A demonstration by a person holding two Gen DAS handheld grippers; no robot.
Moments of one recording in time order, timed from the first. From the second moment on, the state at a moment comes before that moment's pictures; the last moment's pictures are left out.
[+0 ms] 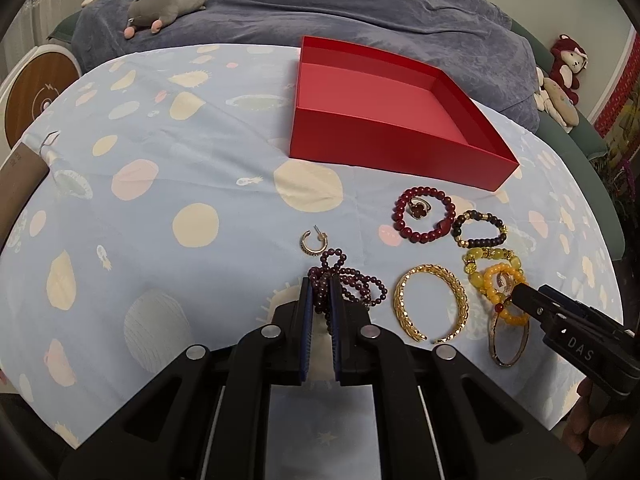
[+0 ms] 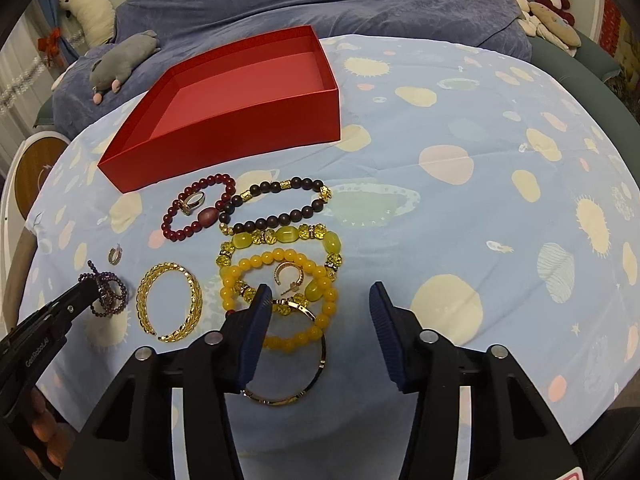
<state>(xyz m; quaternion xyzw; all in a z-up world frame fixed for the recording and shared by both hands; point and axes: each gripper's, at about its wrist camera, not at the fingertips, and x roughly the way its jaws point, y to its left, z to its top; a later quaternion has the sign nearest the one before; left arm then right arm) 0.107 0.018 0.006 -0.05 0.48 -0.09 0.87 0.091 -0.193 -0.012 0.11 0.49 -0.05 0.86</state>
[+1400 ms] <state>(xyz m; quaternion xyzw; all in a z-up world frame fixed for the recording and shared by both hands) 0.272 -0.015 0.102 -0.03 0.43 -0.17 0.89 0.266 -0.195 0.108 0.11 0.42 0.09 0.90</state>
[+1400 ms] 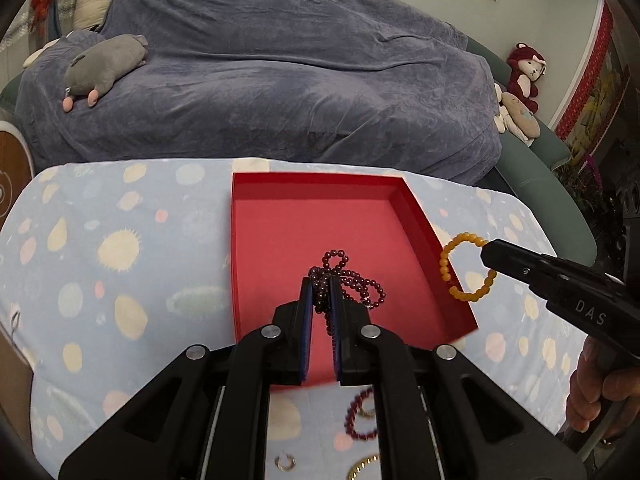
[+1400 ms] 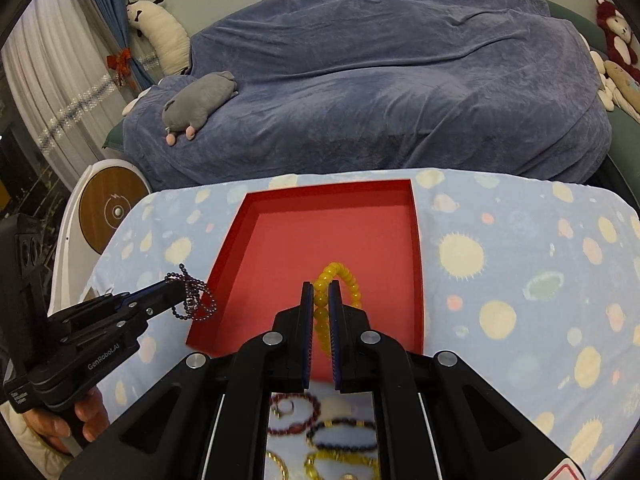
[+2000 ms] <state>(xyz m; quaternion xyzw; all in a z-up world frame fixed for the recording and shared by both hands) 0.404 -0.038 0.024 0.00 0.47 -0.15 0.87 0.404 -0.199 0.010 0.10 0.50 0.05 0.86</state>
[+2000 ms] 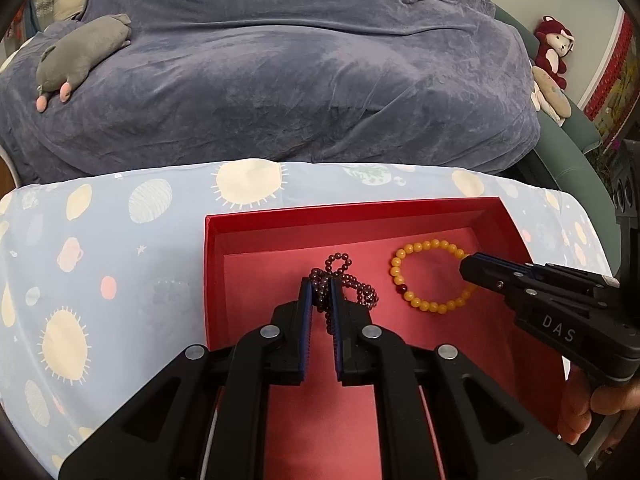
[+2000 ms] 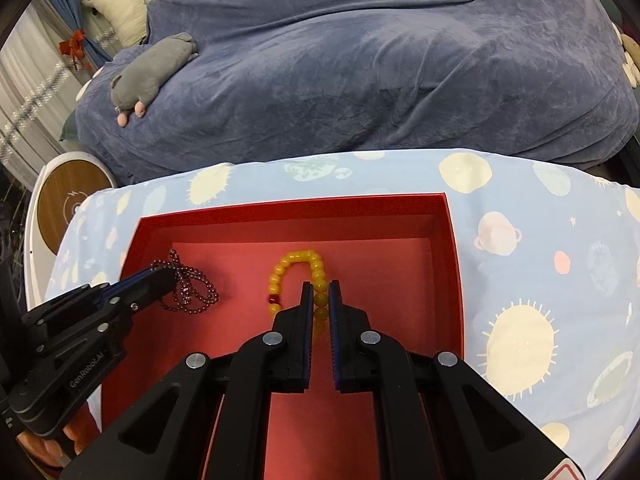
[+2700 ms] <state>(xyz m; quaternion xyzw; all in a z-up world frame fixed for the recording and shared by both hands) 0.297 0.008 0.075 -0.02 0.42 -0.12 0.90 0.278 -0.207 0.070 0.07 0.44 0.03 0.90</state>
